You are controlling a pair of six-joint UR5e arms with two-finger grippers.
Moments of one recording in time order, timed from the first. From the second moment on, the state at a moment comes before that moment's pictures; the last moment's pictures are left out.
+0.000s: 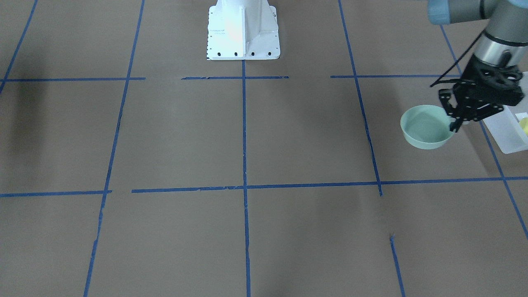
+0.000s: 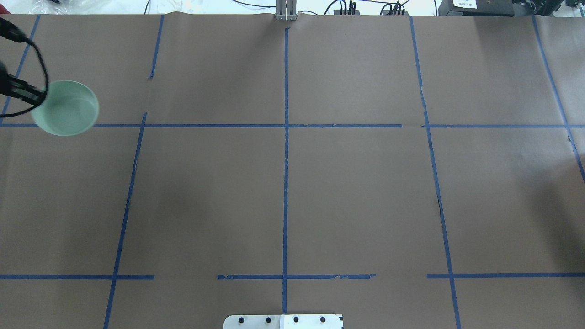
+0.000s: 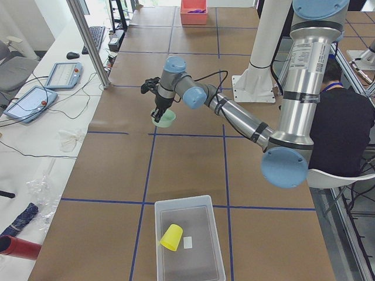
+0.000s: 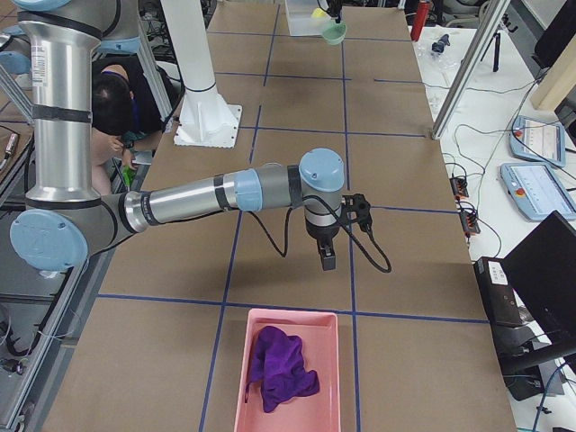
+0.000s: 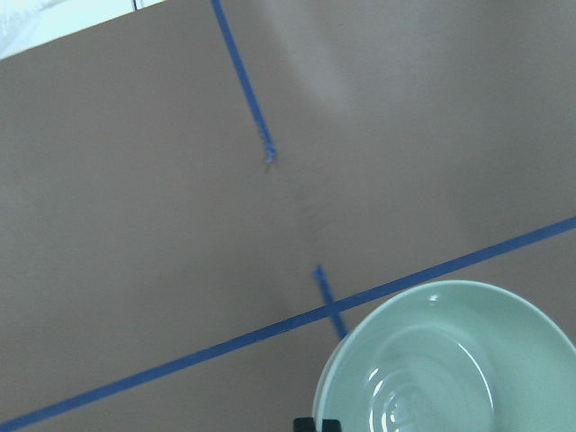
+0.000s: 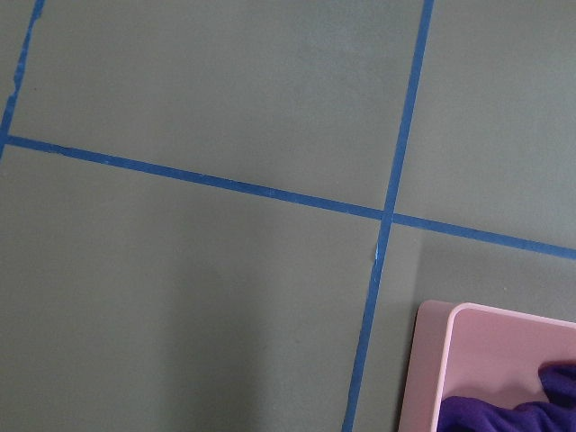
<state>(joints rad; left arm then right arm) -1.17 -1.64 -2.00 -1.74 -2.02 -0.20 1.56 -1.64 1.90 -1.68 2.35 -0.07</state>
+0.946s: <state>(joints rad) -1.63 -1.34 -1.61 -2.07 -2.32 0.49 1.56 -1.64 1.90 -1.62 2.35 -0.07</state>
